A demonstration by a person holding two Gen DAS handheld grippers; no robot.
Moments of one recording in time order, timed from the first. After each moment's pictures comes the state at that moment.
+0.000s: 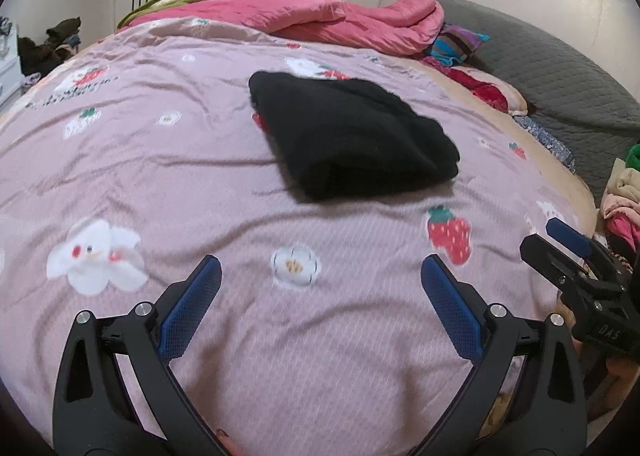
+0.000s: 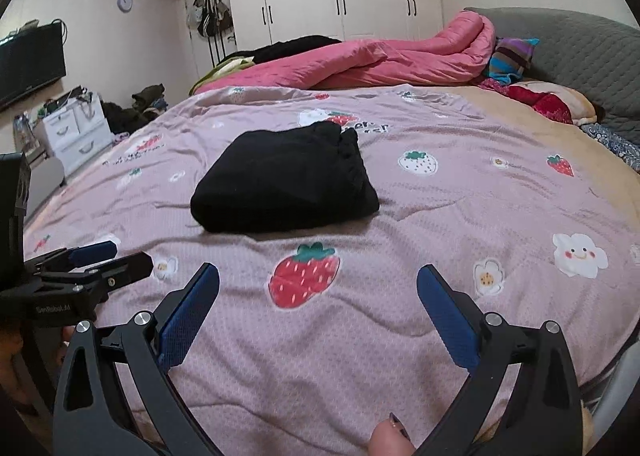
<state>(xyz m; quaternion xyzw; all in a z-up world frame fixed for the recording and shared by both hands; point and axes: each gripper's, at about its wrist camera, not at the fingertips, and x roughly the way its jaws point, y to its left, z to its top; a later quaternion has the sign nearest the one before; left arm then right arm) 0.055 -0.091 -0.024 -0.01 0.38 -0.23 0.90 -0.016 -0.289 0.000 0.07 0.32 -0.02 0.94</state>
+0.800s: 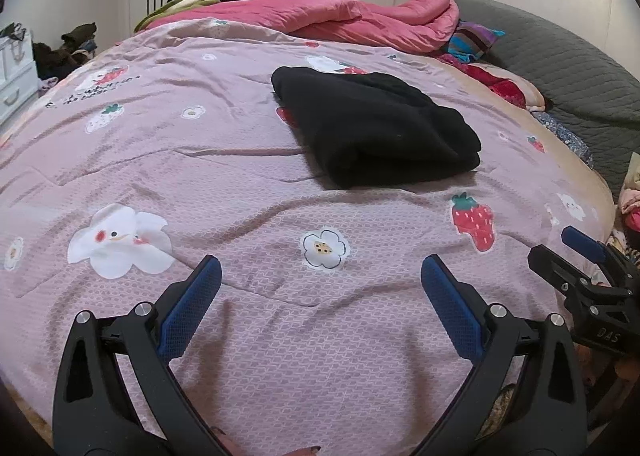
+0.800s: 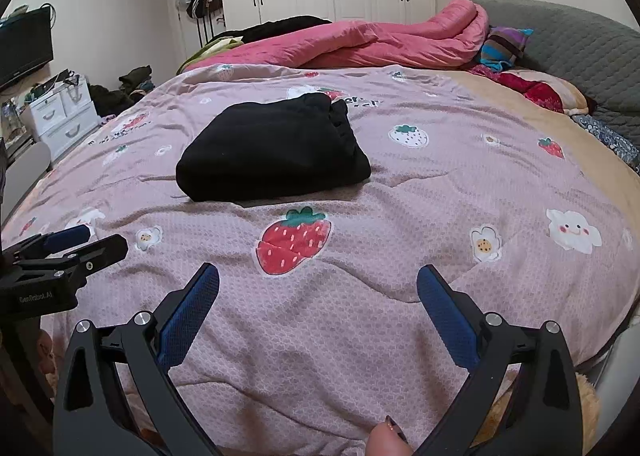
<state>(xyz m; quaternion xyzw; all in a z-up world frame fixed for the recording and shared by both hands) 0.048 -0.084 -0.031 0.01 0.37 -0.19 0.91 -0.016 -0.286 -0.017 0.06 0.34 -0.05 0.94</state>
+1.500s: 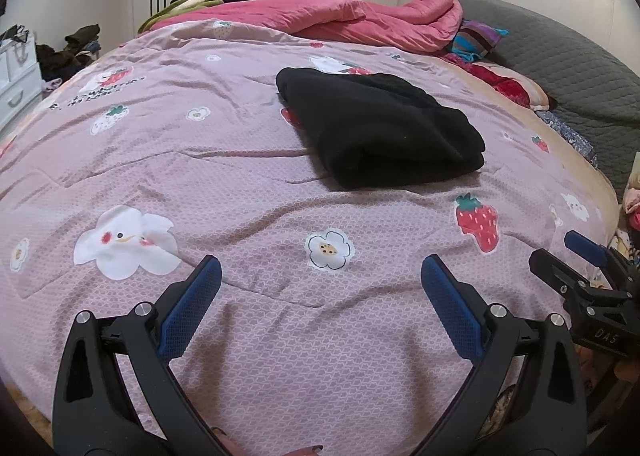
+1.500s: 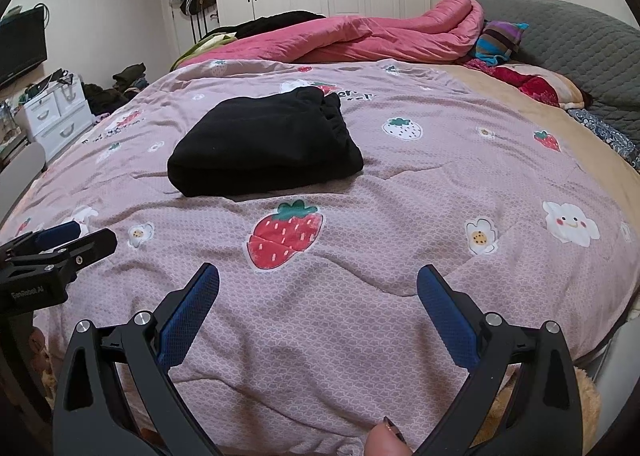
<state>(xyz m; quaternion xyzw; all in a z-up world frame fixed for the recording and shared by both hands) 0.049 -0.084 -0.029 0.02 0.37 -0.18 0.91 -0.015 -0.289 -0.021 0.07 0.35 -0.06 0.93</state>
